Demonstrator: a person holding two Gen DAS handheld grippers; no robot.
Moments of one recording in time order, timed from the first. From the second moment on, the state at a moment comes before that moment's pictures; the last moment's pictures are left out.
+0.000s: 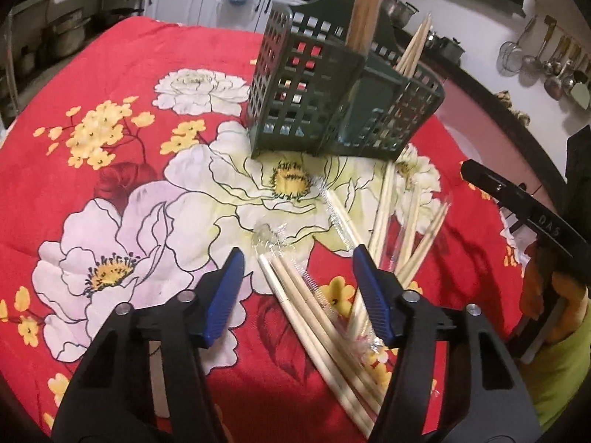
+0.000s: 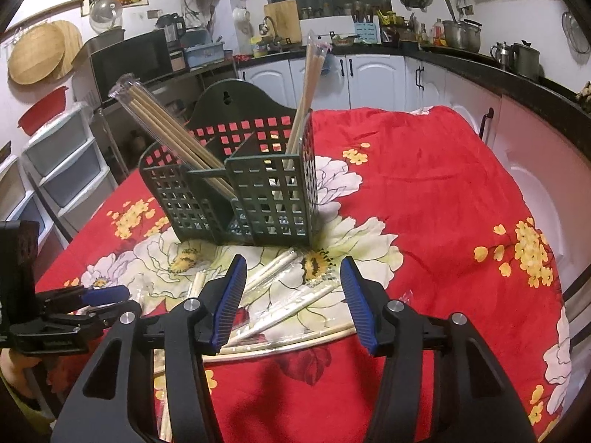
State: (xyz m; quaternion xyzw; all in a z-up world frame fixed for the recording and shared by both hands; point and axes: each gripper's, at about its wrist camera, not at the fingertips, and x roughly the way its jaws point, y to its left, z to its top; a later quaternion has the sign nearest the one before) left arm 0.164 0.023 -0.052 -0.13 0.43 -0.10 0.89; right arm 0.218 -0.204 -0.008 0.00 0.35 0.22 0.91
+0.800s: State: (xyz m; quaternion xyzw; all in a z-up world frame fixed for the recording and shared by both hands) left arm 0.173 0.054 -0.060 -0.19 0.44 -0.12 0.87; right arm 0.274 -0.203 -0.058 0.03 0.45 0.20 0.87
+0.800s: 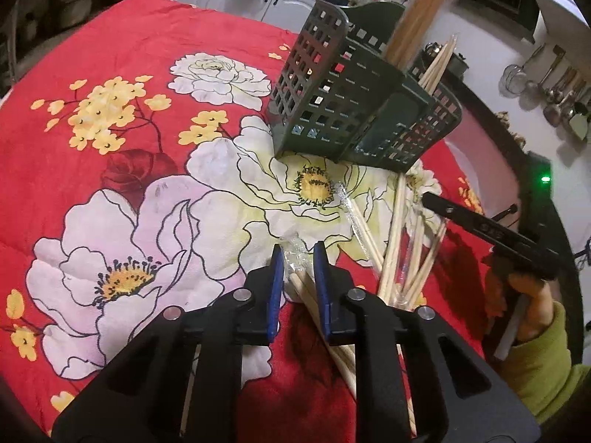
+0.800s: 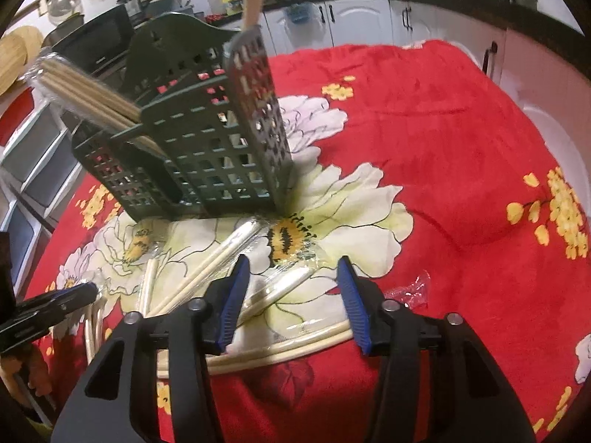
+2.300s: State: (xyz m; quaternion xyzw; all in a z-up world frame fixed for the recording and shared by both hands) left arm 0.161 0.048 0.052 -0.18 0.30 -0.19 0.92; right arm 0.196 -0.202 0.085 0.01 0.24 0.27 0.93
